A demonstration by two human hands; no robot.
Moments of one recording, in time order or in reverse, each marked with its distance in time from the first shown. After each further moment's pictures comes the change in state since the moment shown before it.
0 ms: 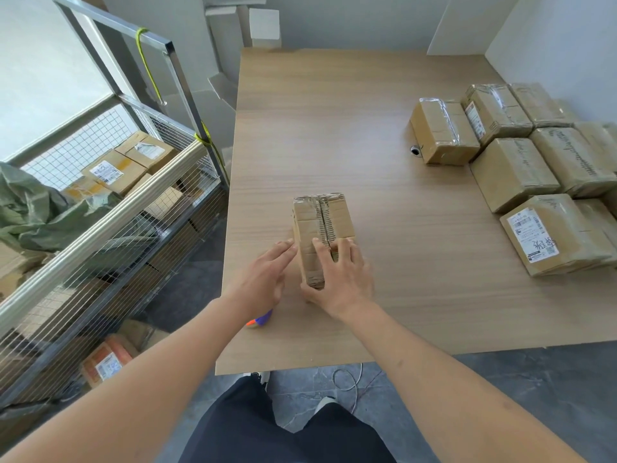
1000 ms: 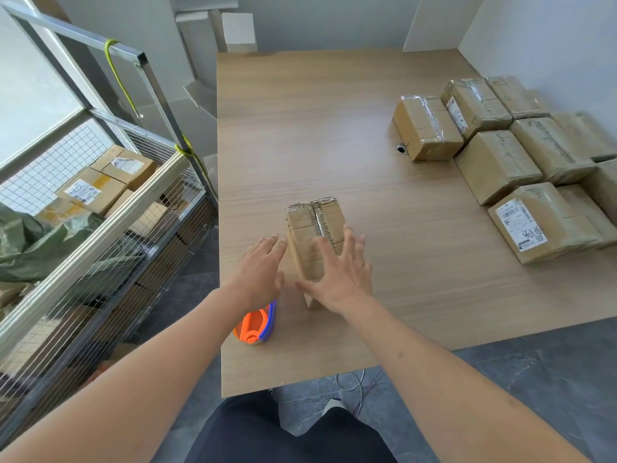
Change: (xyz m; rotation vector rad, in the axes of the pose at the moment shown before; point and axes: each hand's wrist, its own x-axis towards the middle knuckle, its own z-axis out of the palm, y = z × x) left_hand 0.043 -0.016 -0.019 0.175 -0.159 -0.074; right_hand 0.025 -0.012 -0.010 0.207 -0.101 0.230
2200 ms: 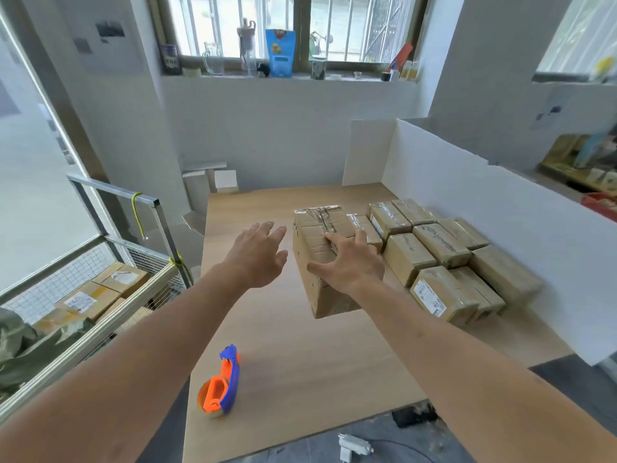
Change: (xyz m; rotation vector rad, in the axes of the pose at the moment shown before) left_hand -0.023 0.187 -0.202 0.222 0.327 0.074; right_hand -0.091 0.031 -0.274 0.050 0.343 0.086
